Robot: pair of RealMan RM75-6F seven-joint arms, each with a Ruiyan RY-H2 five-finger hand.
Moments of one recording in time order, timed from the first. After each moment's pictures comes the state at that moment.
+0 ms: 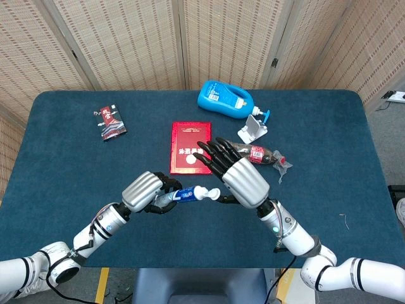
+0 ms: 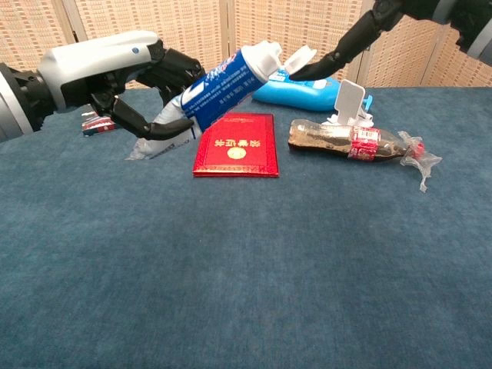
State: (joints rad) left arm -0.79 -1.36 -0.12 -1.60 1.59 1.07 -0.28; right arm 0.69 -1.39 0.27 -1.74 -1.62 1.19 -0.15
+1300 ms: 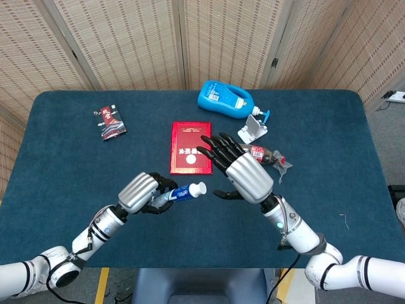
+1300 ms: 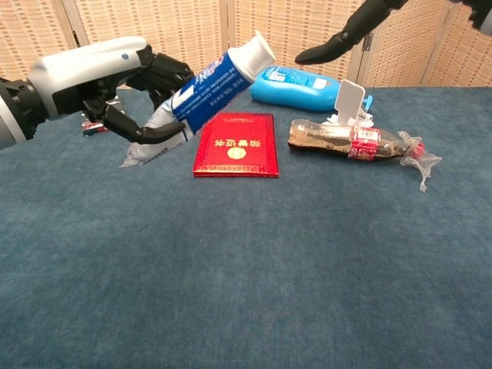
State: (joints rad) left arm -0.76 -1.39 -0.10 -1.58 1.59 1.13 -0.26; right arm 0.70 -1.29 0.25 -1.81 -1.55 1.19 -0.11
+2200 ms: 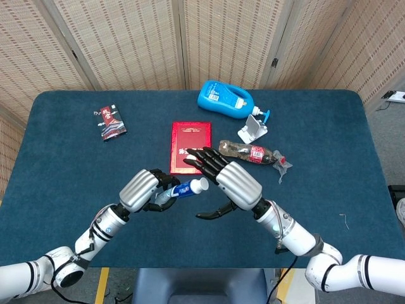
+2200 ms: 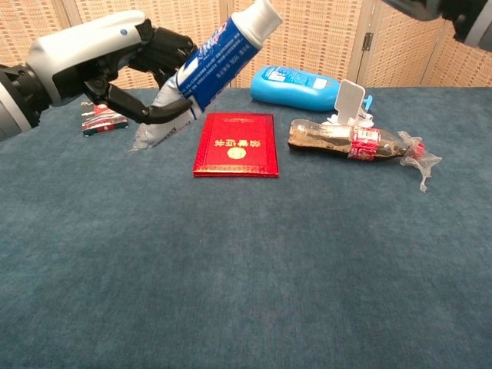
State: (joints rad) left arm -0.75 -1.41 -0.13 -1.59 1.59 1.18 -0.26; right arm 0.76 -1.29 0.24 -1.84 -1.55 1.10 0.16
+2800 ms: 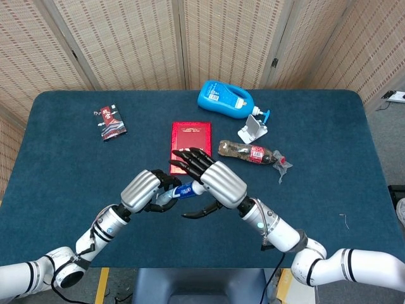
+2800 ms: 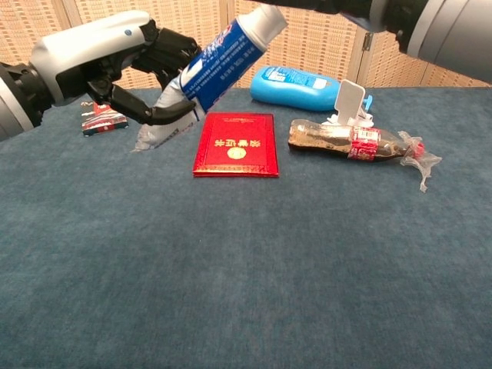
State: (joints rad) left arm -0.76 -1.41 -0.14 -1.62 1.58 1.16 -0.24; right arm 0.83 -1.37 0.26 -1.80 -1.50 1.05 0.08
